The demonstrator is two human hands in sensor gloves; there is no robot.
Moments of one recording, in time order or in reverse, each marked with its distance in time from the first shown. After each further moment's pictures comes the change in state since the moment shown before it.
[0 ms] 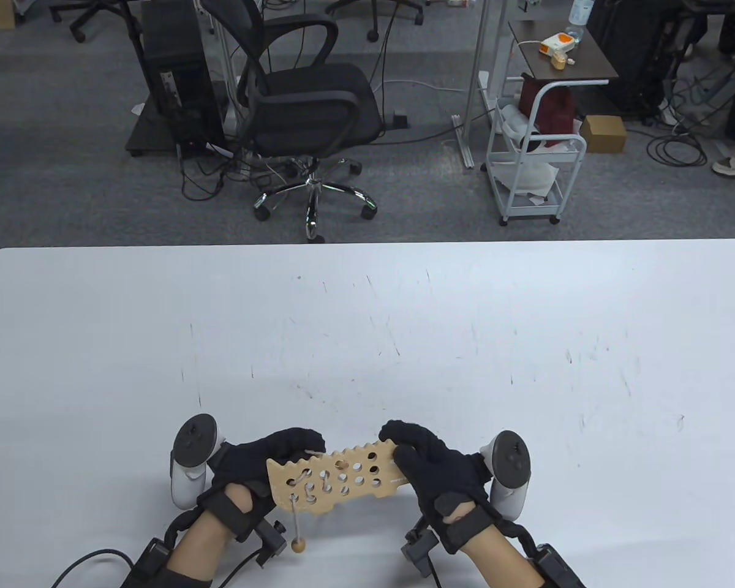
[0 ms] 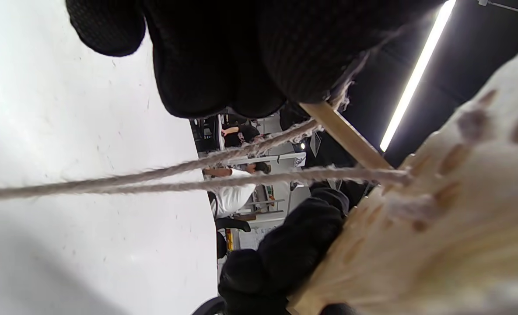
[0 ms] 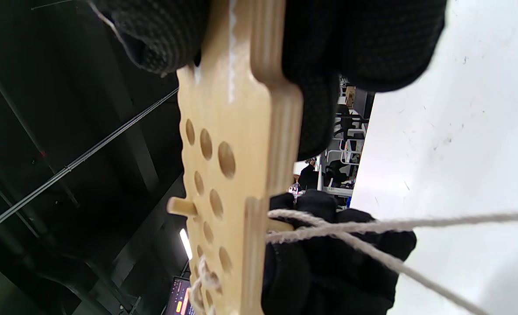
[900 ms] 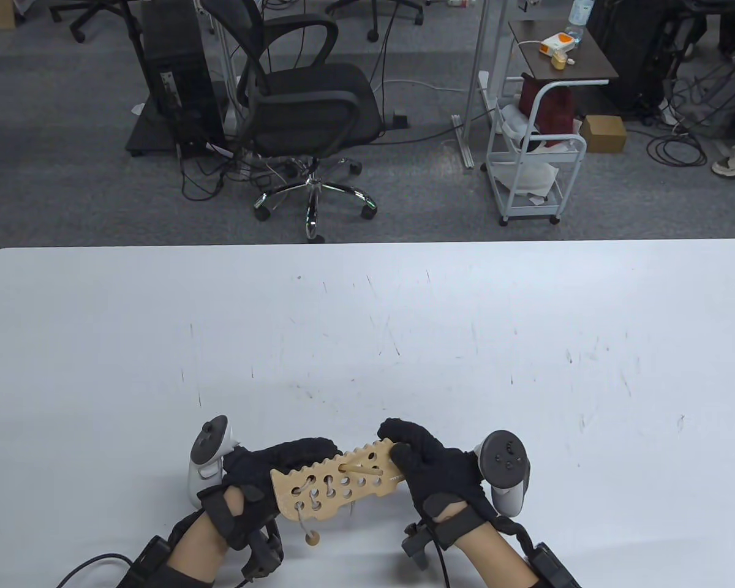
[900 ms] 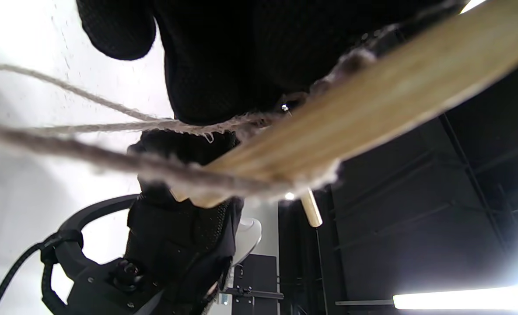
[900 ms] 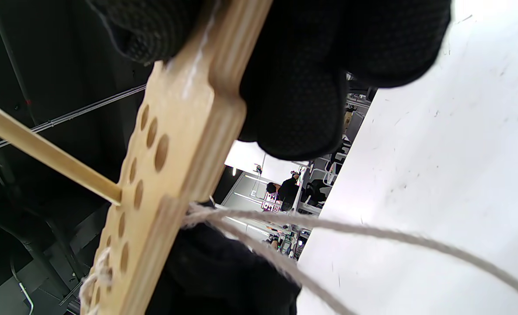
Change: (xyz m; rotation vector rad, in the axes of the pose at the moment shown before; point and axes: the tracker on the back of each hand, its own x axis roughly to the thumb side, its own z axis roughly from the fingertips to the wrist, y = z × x) left_hand -0.003 -0.021 -0.004 -0.238 -0.029 0.315; right_hand -0.003 -0.003 -0.005 -0.004 -0.036 0.231
